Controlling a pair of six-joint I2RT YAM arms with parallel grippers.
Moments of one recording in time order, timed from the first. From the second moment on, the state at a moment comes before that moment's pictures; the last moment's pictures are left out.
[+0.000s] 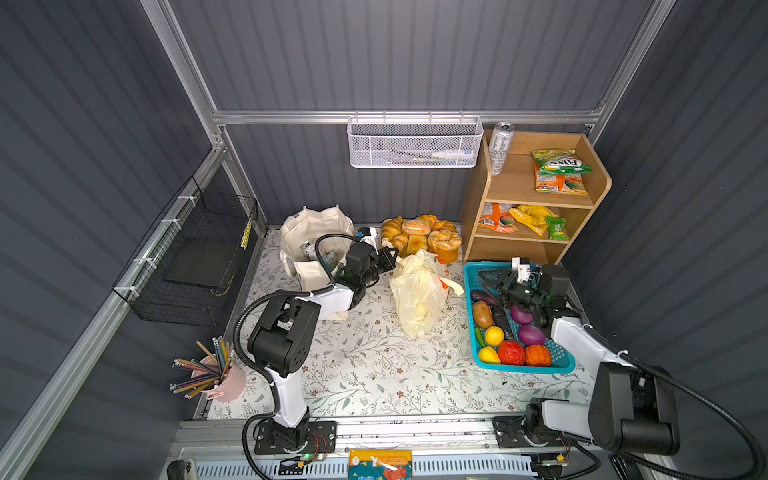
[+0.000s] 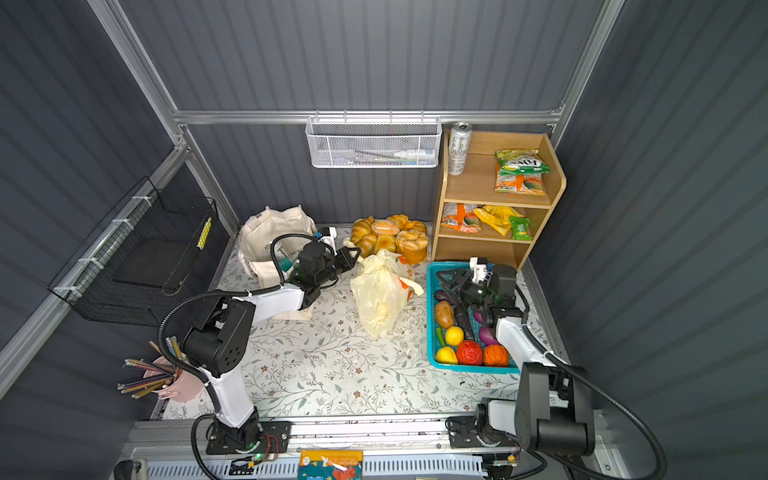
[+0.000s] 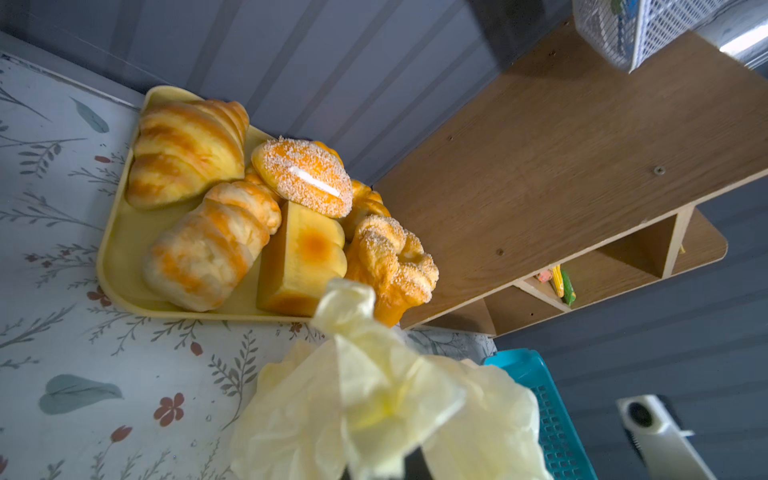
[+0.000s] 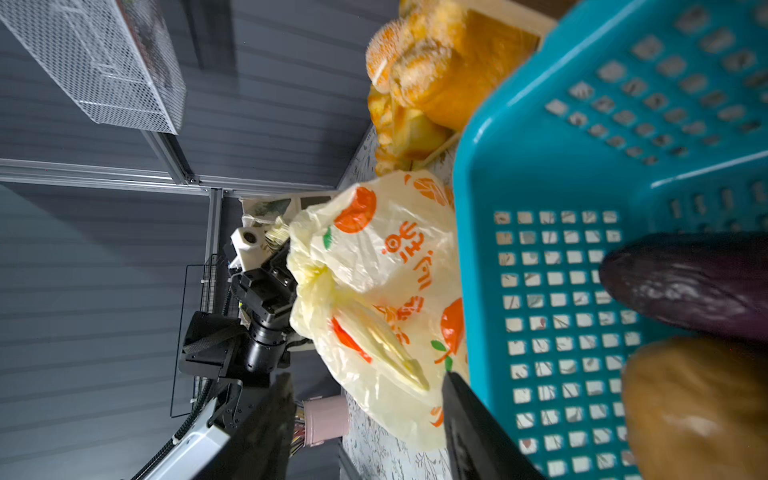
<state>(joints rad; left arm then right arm) -0.48 1.86 1.10 0.54 0.26 -0.76 -0.07 1.24 0.71 0.08 -0.80 0.92</state>
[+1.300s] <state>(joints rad) -0.52 1.84 1.10 0.47 0.30 -0.67 0.52 1.82 1.59 -0.77 -0.17 0.31</state>
